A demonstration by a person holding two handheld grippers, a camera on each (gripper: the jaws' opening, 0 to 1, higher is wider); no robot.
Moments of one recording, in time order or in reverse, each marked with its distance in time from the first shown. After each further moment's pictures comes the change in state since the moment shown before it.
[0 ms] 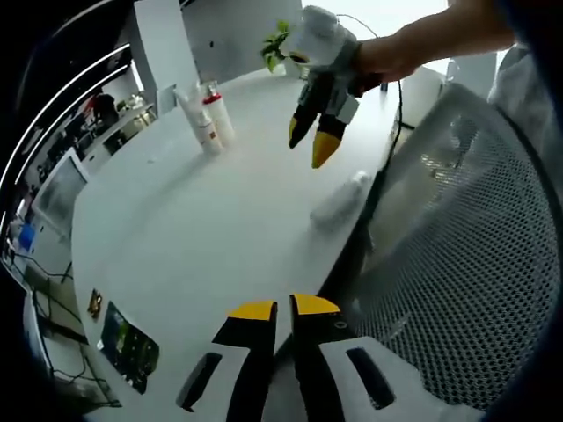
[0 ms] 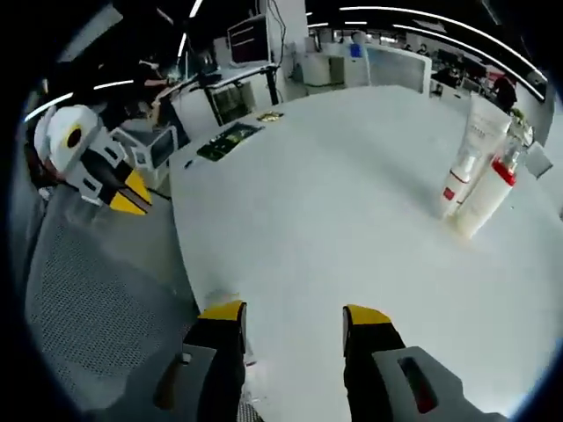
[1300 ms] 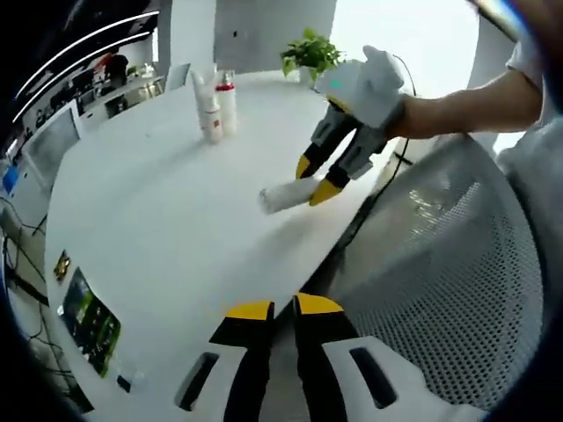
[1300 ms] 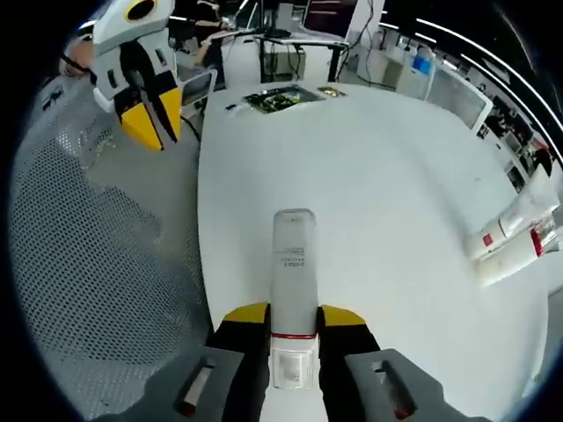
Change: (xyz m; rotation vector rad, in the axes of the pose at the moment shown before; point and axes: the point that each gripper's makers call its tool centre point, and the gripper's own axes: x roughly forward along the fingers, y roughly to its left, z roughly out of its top) left arm 0.001 -0.012 0.002 -0.216 -0.019 -0.121; right arm 0.022 0.010 0.001 -0.277 0.050 -0.115
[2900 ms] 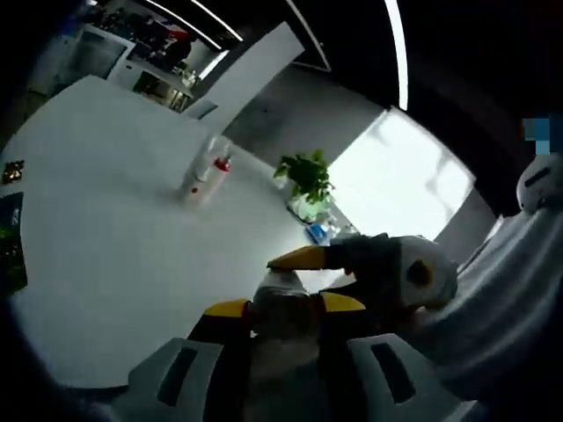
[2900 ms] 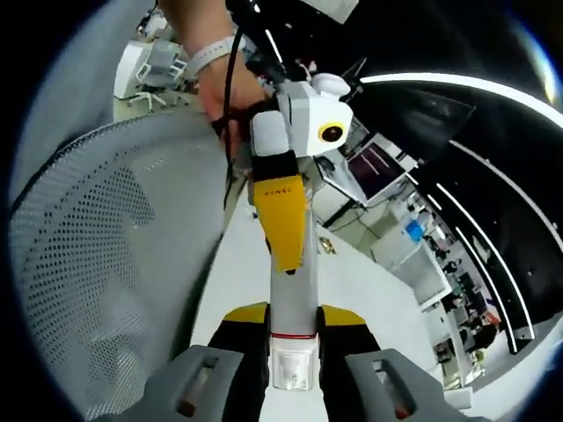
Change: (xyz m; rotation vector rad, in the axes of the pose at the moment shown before) left arm -0.041 -0.038 0.104 -0.534 -0.476 -0.347; right arm -0.097 0.057 0.115 -0.626 -0.483 -0.244
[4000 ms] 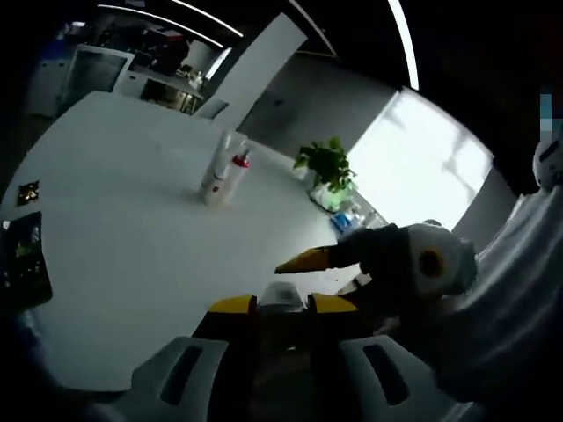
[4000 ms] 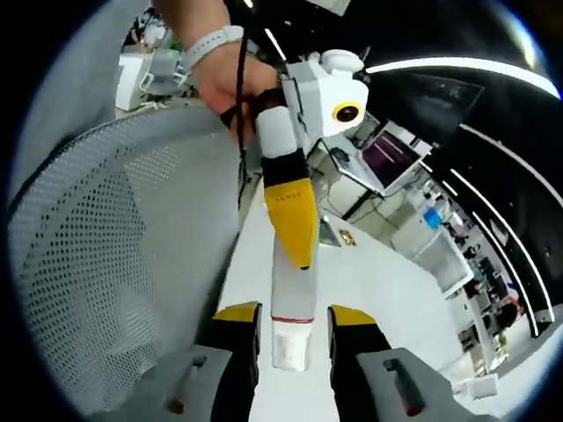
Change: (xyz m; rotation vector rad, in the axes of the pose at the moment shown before) left arm -0.007 0.022 0.007 0.052 -0.022 0.135; right arm 0.012 0.007 -0.012 0.198 0.001 0.060
